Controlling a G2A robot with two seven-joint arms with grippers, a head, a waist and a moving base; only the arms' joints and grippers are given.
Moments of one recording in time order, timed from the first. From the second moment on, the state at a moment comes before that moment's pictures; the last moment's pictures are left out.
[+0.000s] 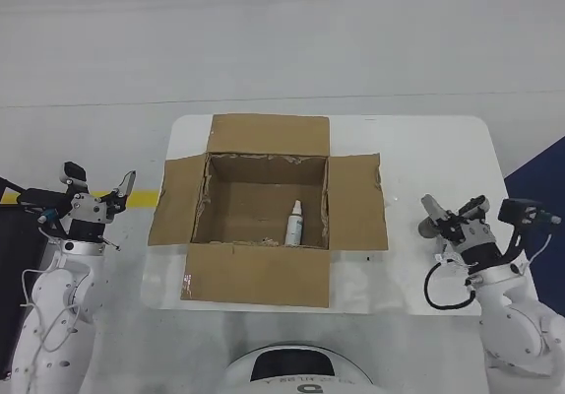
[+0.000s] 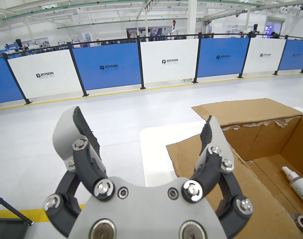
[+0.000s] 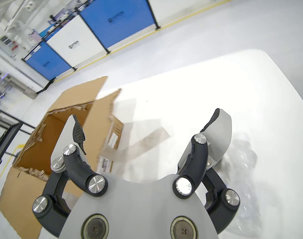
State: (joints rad) left arm 1.70 -1.16 -1.75 -1.63 1.20 -0.29 0.45; right arm -2.02 -1.26 1.80 -2.24 -0.81 -0.19 0.24
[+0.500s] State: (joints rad) left arm 1.70 -1.16 -1.75 -1.63 1.20 -0.29 0.45; right arm -1.33 -1.28 1.17 -1.91 -0.93 -0.17 0.76
